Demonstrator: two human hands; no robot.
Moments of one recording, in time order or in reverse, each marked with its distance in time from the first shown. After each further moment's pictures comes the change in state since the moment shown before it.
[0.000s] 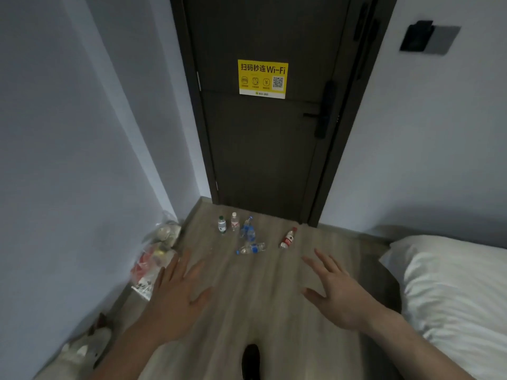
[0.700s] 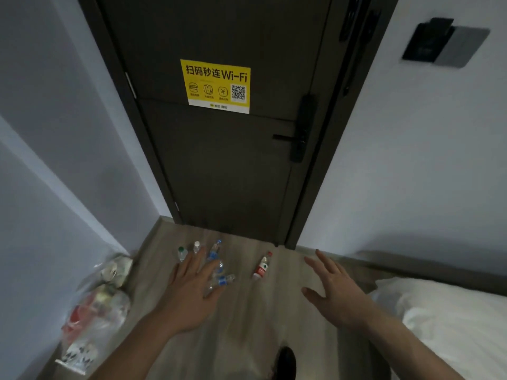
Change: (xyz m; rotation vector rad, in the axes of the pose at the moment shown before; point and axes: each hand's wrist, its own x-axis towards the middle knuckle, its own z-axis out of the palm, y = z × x) left_hand 0.370 0.121 0.019 -0.074 -0.171 0.097; right_hand 0.270 0.155 -0.152 0.021 0.013 0.140
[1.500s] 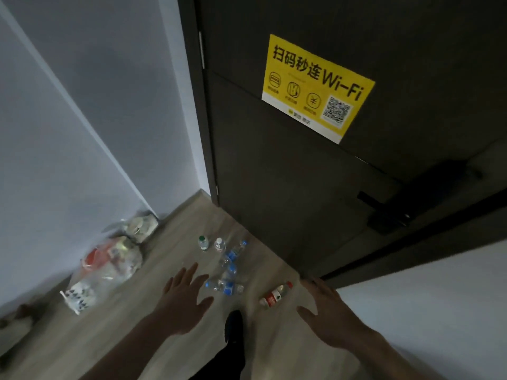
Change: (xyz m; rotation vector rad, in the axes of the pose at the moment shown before) left_hand 0.216 -0.082 0.026 -0.094 -0.146 -0.536; right_hand 0.354 -0.006 -0.051 -0.167 -0.433 -0.226
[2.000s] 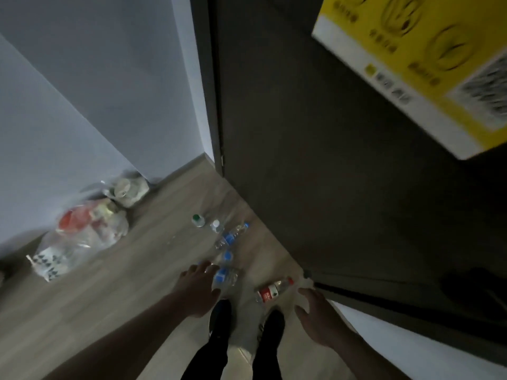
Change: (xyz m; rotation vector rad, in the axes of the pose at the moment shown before) left_hand 0.225 0.009 0.057 -0.069 -0.221 -0.085; right_hand 0.252 0.068 0.039 0.099 -0.262 0.197
